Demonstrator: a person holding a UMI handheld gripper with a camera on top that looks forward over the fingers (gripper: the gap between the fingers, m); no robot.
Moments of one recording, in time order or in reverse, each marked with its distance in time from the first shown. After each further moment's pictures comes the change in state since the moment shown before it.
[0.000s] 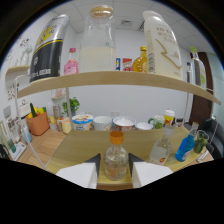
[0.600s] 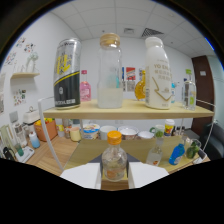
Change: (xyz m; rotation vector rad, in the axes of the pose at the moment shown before) arm -0.015 -0.037 -0.053 0.080 -0.043 -0.006
